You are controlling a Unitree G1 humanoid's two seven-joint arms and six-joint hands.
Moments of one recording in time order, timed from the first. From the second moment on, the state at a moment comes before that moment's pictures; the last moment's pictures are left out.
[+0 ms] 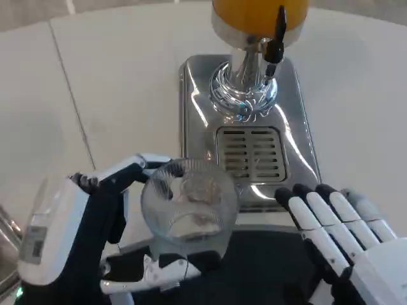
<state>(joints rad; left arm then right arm) 0.21 0.24 0.06 -0.38 0.60 -0.51 0.19 0.71 -0.12 -0.11 -0.96 -1.00 -0.44 0.16</state>
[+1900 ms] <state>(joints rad) -0.63 0.16 -0.26 0.58 0.76 -0.29 0.57 0.72 -0.07 -0.08 -1.01 -0.99 -0.38 0.17</state>
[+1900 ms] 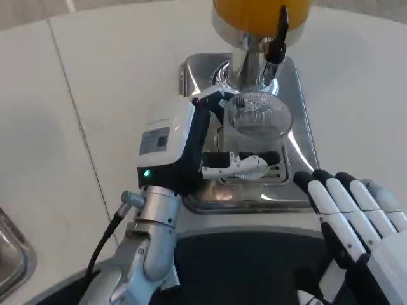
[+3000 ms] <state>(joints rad) -0.66 0.19 -0.32 0.69 0.73 -0.30 0.69 0.68 -0.08 -0.07 -1.01 -0.99 -0.32 0.21</state>
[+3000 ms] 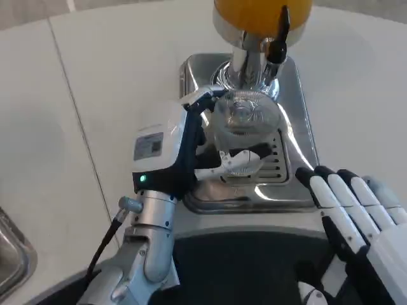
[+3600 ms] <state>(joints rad) -0.65 0.21 -0.32 0.61 0.70 -0.30 0.66 0.65 -0.09 -0.07 -1.01 -0.98 -0.30 0.22</state>
